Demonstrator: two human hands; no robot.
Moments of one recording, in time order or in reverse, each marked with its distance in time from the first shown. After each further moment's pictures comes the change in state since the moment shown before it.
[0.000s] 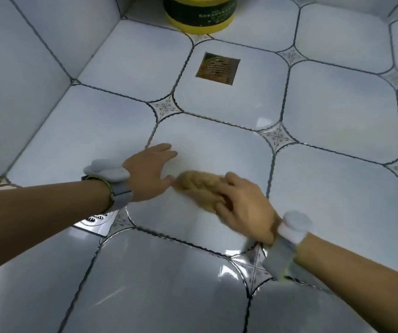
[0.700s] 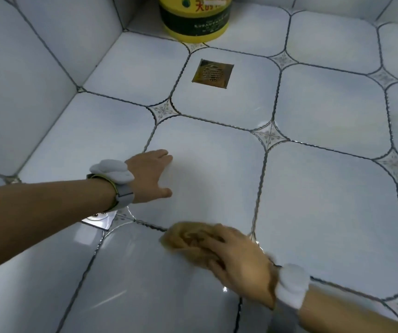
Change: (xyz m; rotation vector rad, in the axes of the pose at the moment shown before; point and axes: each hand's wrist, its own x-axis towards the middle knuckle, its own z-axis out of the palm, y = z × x) left_hand -0.013 0.011 -0.002 0.235 -0.080 0.034; right_hand -0.087 -0.040 0.028 0.086 -0.184 -0.069
